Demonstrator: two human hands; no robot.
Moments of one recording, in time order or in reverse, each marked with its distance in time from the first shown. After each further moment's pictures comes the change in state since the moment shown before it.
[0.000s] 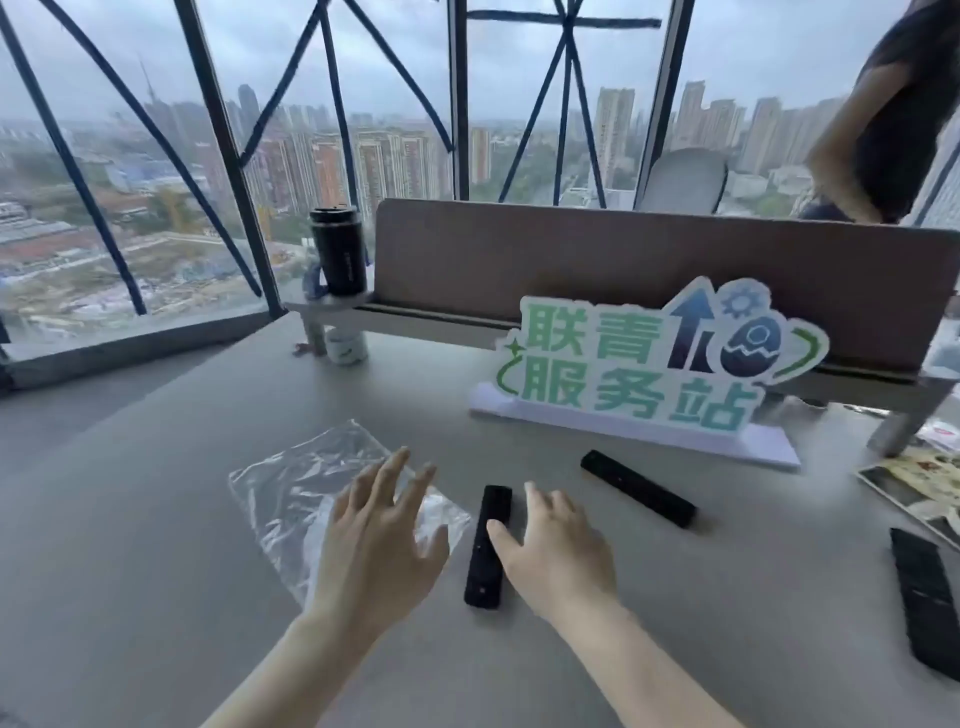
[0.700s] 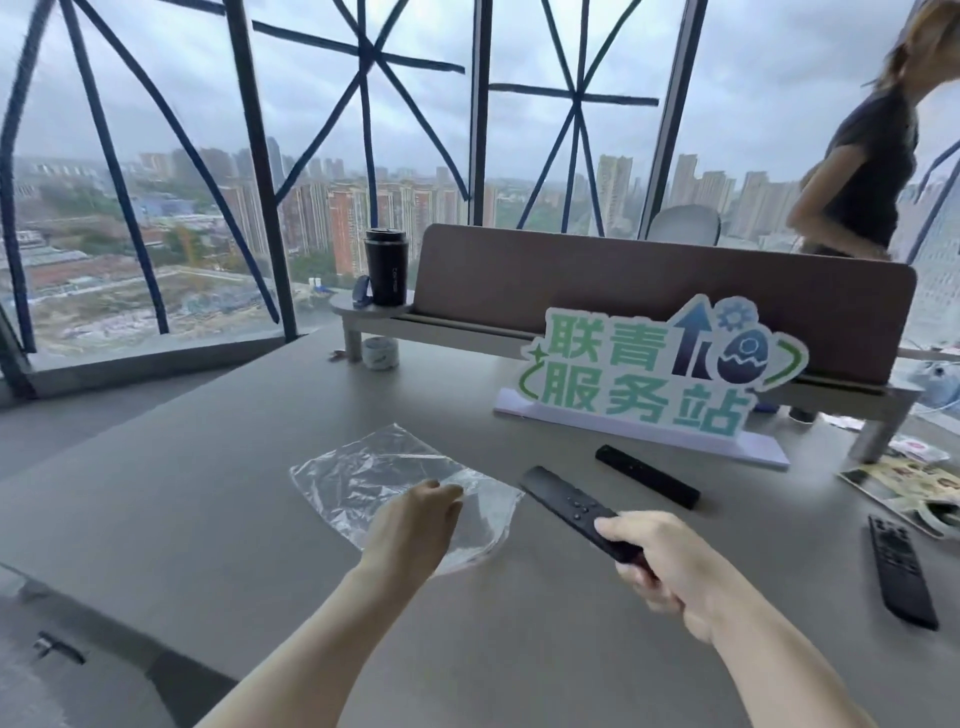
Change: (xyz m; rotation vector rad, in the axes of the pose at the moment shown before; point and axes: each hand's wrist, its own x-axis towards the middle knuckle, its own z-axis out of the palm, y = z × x) left_hand -0.036 -0.024 0.002 -0.145 -0.068 0.076; right_hand -0.082 0.030 -0.057 0.864 -0.368 0.308
